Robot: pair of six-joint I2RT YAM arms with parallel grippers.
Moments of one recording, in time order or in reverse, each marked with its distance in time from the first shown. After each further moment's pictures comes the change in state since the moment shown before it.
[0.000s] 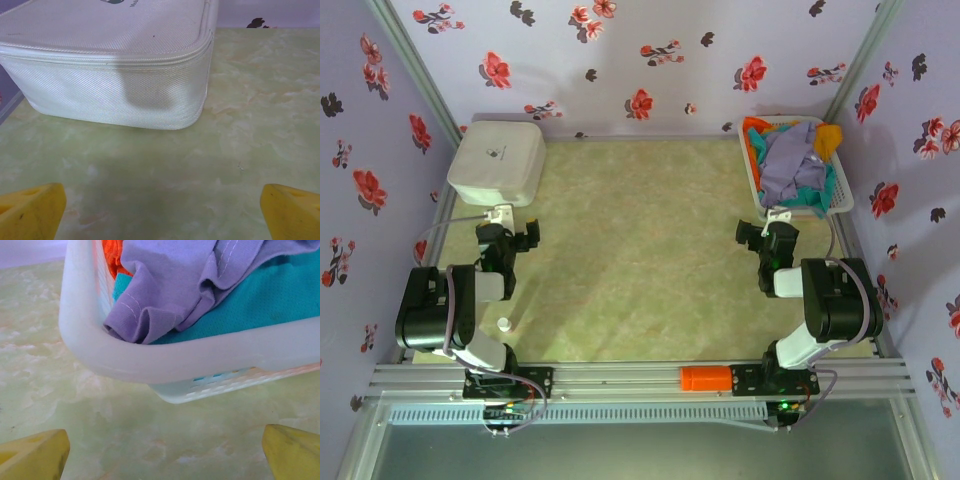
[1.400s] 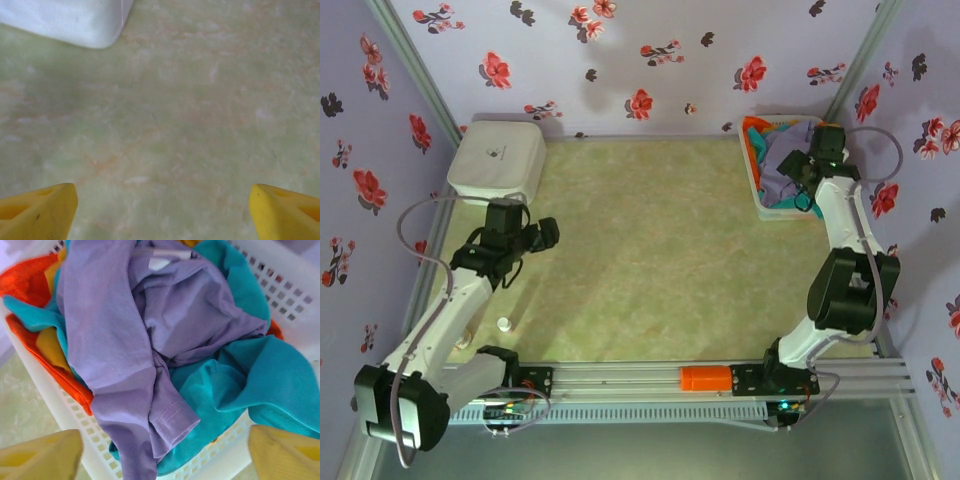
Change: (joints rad) left arm -0.306 -0.520 0.441 -1.378 -0.031 -0.427; right arm -0.171 0.109 1.059 -1.382 -0.058 0.451
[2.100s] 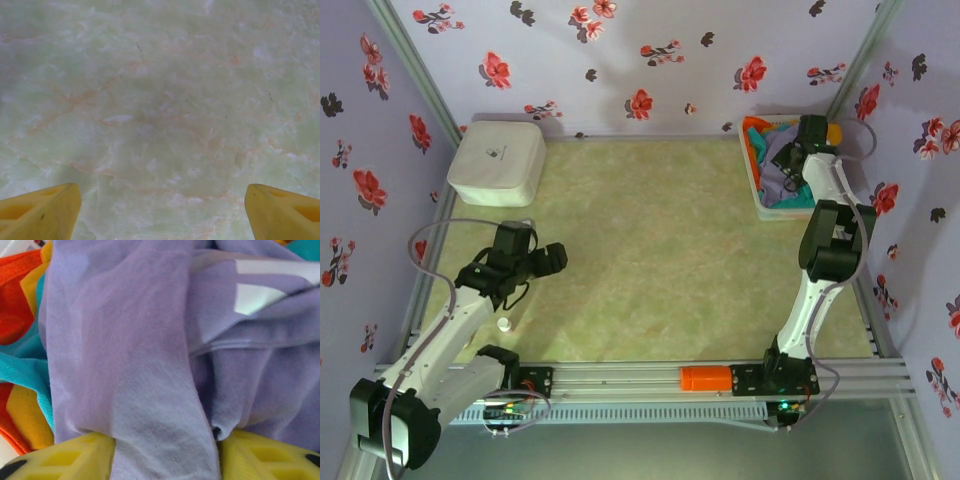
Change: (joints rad) left arm -0.069 -0.089 -0.135 -0.041 0.061 -0.098; right arm 0.000 0.390 0.294 0.068 -0.051 -0.002
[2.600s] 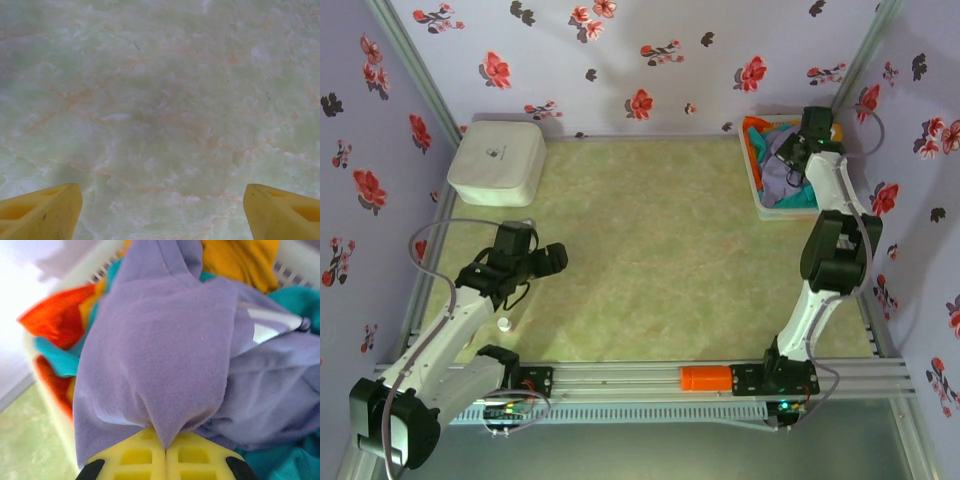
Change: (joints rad) left arm -0.006 0.000 0.000 0.001 0.004 -0.007; right arm 0.027 -0.160 -0.041 -0.001 0.034 -0.025
